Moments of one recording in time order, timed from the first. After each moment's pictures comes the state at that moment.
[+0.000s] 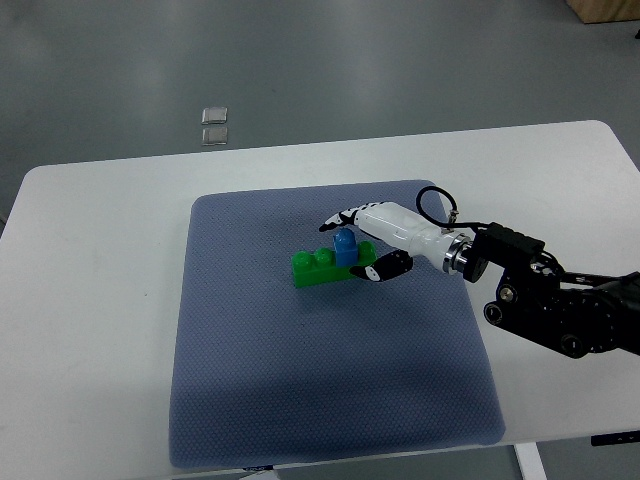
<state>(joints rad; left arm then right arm) 0.00 0.00 -0.15 -0.13 0.07 -0.01 0.02 0.77 -0.32 0.27 1.05 -1.54 -0.23 0.29</state>
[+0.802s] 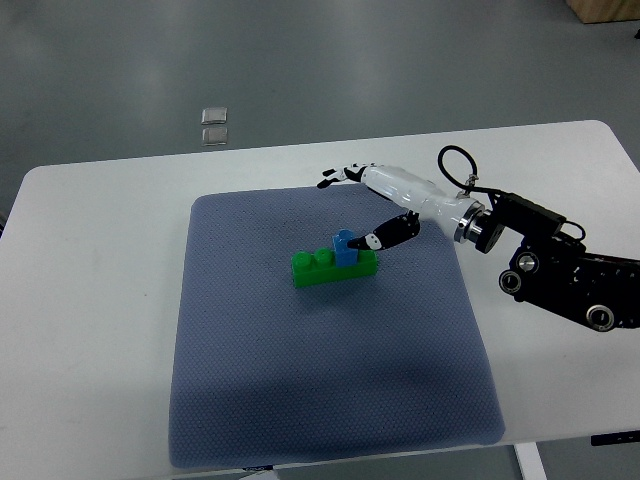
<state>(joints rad) 0.00 0.00 -0.15 -0.13 0.07 -0.01 0.02 0.80 -0.42 0.38 1.19 -1.32 -0.17 0.30</state>
